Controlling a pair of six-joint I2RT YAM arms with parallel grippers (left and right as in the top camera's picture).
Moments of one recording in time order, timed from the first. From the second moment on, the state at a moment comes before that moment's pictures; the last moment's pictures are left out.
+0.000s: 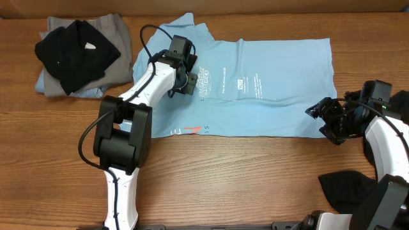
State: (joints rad) left arm -0.31 2.24 1.67 -0.67 0.02 0.00; right arm -0.36 1.53 0.99 -0.78 -0.45 0.44
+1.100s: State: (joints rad) left arm -0.35 2.23 1.69 -0.85 0.06 0.00; right arm -0.36 1.53 0.99 -0.77 -0.45 0.44
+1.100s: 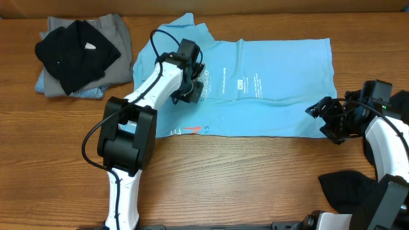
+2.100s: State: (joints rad) left arm -0.35 2.22 1.78 -0.94 -0.11 -0.01; right arm -0.36 1.53 0.99 -0.78 -0.45 0.44
